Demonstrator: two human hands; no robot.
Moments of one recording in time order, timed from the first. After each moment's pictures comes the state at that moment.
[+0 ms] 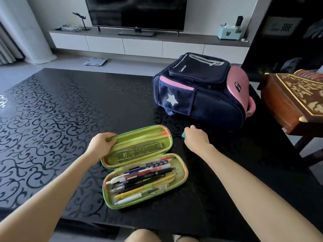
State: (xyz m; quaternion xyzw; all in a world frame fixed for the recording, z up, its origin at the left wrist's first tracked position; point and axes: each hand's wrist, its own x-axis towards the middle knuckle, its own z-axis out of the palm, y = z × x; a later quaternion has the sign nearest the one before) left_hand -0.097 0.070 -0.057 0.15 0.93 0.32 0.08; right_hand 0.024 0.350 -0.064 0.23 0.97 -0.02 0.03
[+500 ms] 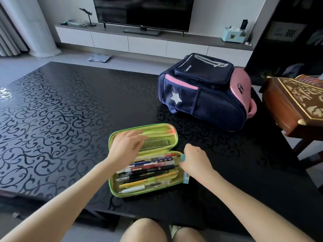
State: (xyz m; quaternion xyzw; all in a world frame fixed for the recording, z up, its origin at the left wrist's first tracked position) left_hand -0.038 0.092 -0.055 0.40 0.88 0.25 -0.06; right_hand 0.095 0.276 -0.040 0.26 0.95 -0.18 0.04
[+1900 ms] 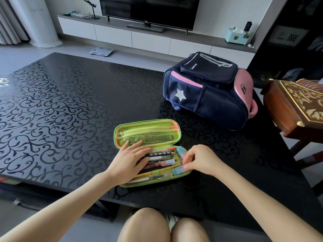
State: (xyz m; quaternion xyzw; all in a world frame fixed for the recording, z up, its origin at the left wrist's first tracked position) left_hand -0.001 0.061 -0.087 0.46 0.87 0.18 0.01; right_hand 0.116 0.290 -0.023 0.15 0.95 -0.26 0.11
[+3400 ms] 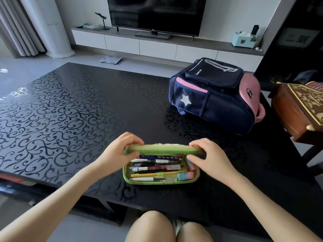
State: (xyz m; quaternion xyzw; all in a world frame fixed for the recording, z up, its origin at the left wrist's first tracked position) left_hand -0.014 0.029 -0.020 0.39 0.83 0.39 0.09; right_hand 0.126 0.291 -0.017 0.10 0.95 -0.27 -0.10
